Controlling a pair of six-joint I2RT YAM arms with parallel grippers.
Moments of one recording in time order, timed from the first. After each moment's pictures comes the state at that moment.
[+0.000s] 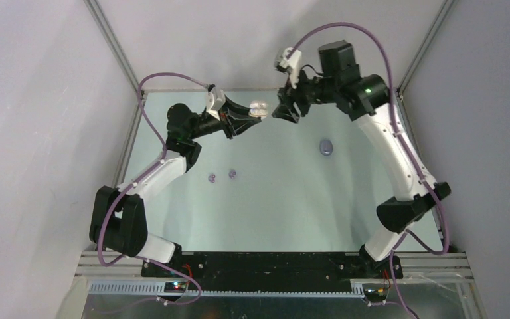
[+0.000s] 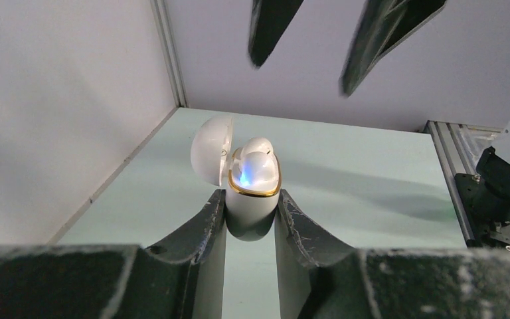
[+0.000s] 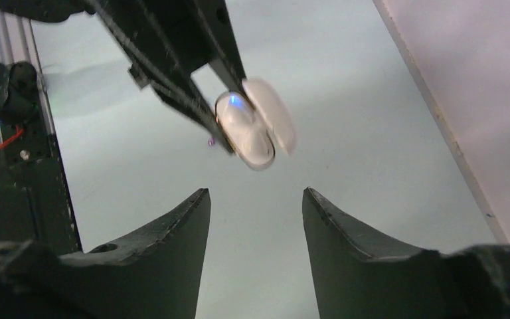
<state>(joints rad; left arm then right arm) -0.33 1.44 0.99 0.77 0.96 -0.21 0.57 1.74 2.21 -1.00 -0.53 -0.40</state>
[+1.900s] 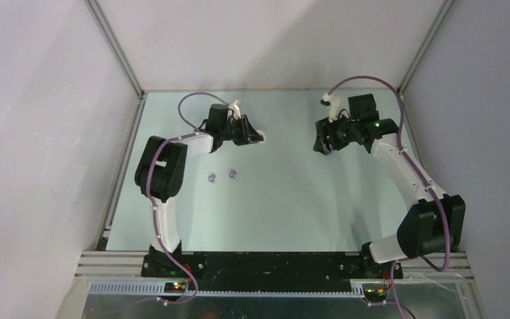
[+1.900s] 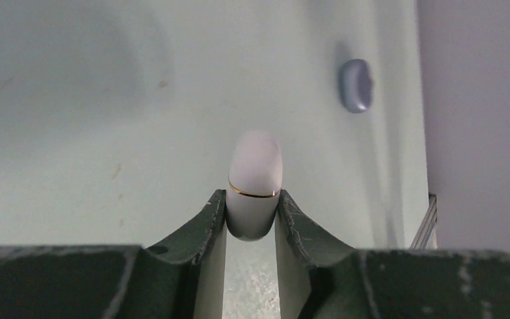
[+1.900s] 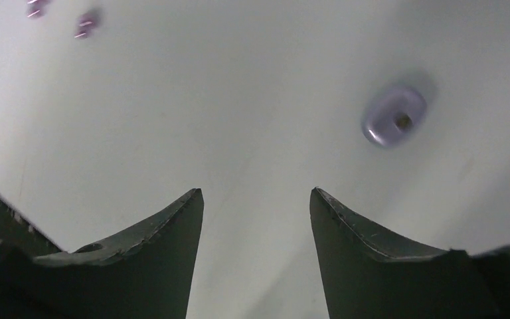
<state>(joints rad) -0.33 2.00 1.26 0.20 0.62 -0.59 0.27 1.41 1.31 -0.69 -0.44 -0.24</state>
